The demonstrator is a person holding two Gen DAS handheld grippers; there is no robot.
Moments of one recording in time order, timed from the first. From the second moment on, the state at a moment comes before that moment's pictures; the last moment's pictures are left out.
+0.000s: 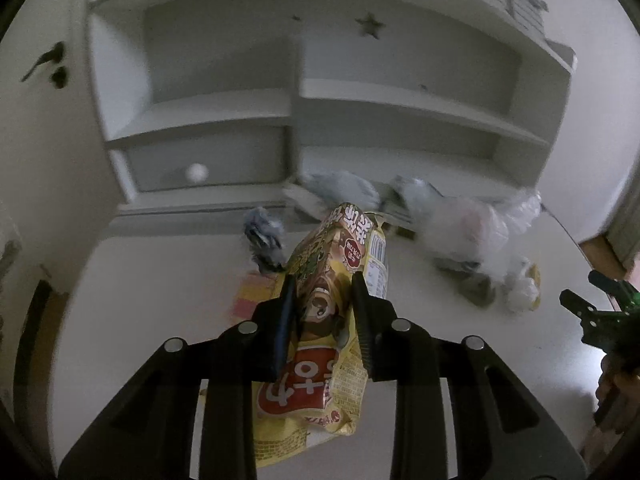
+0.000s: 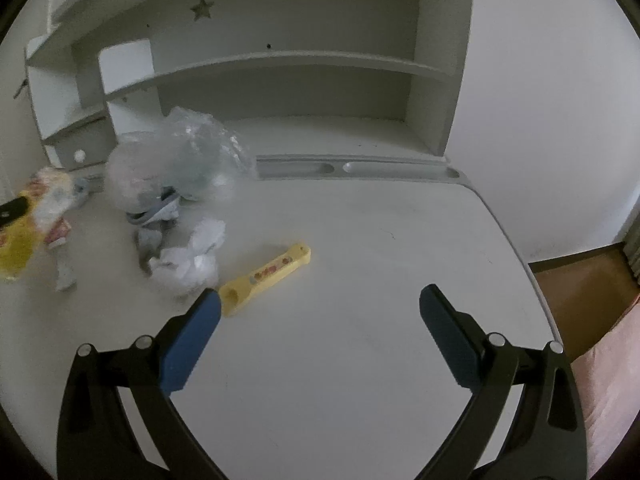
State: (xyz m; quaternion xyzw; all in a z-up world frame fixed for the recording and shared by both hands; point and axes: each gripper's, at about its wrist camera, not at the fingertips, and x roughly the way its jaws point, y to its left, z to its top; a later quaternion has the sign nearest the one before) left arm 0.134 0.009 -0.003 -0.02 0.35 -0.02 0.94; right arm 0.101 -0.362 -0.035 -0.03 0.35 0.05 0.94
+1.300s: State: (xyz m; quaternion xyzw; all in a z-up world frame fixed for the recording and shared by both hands) left arm 0.121 -0.018 0.001 -0.01 0.34 -0.07 0.94; right arm 0.138 -0.346 -0.028 -0.06 0.43 0.21 0.88
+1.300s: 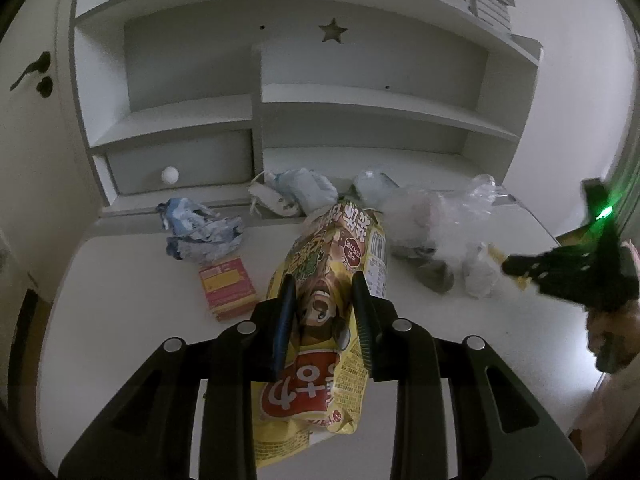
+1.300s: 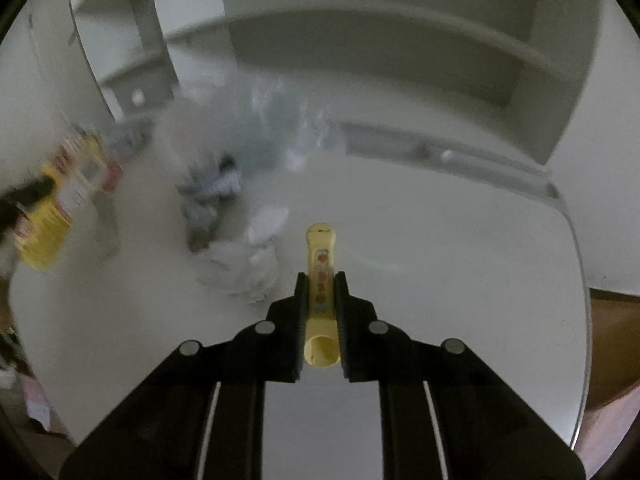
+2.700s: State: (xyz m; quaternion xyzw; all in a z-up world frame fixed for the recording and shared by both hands) left arm -0.050 -0.616 -0.246 0.30 0.49 -0.50 0.65; right arm -0.147 -0.766 -0.317 0.29 0.61 -0.03 0.73
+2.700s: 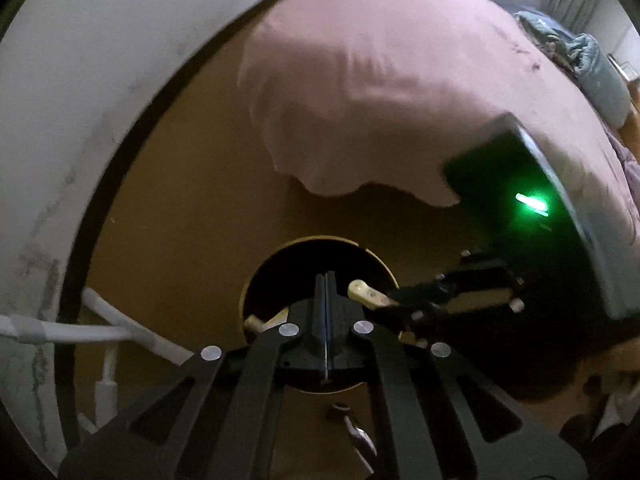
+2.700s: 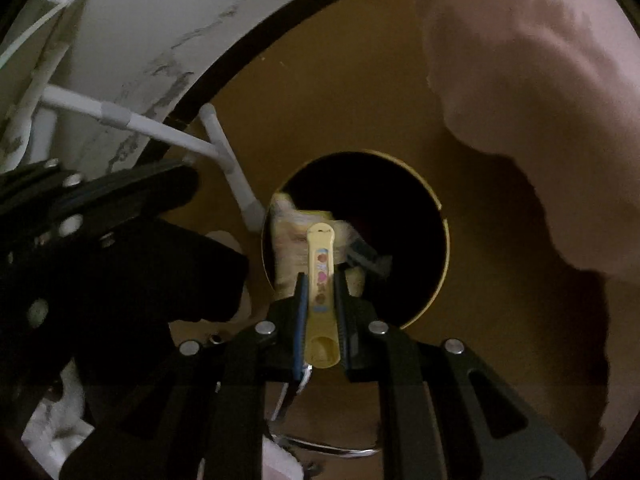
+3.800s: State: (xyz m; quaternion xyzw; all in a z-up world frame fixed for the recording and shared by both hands) left arm 0.020 -0.356 0.033 0.12 0.26 -0.29 0.91; right arm -0.128 -0.661 -0.017 0.07 0.30 -0.19 0.93
